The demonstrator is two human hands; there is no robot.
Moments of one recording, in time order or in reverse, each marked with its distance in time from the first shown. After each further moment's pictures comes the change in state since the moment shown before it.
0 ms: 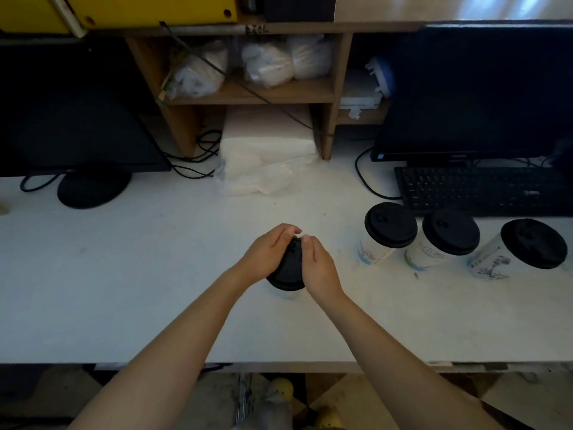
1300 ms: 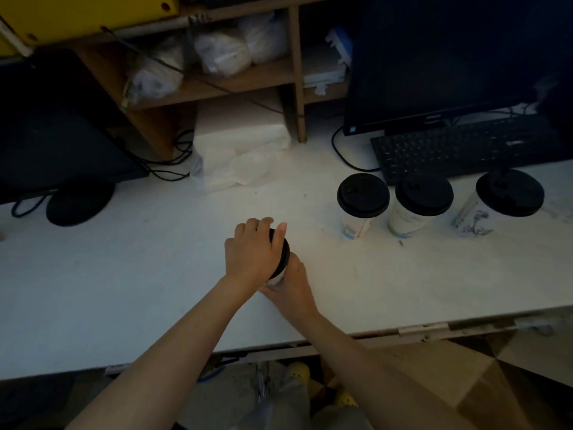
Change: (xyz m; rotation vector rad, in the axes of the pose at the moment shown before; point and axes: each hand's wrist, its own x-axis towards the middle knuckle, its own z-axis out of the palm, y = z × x) left_hand -0.021 0.024 0.035 0.743 0.216 -0.126; right_hand -0.029 0.090 0.038 0.056 -0.024 -0.111
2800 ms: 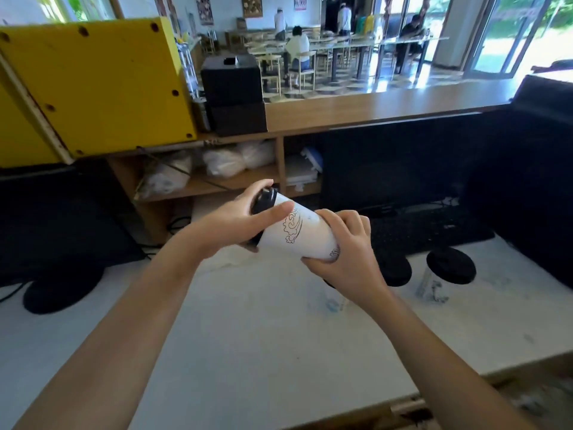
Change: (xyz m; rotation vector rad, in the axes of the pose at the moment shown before) left_hand 0.022 0.037 -0.206 -0.780 -0.270 0.335; right_hand 0.017 -0.195 -0.161 -0.524 0.422 -0.483
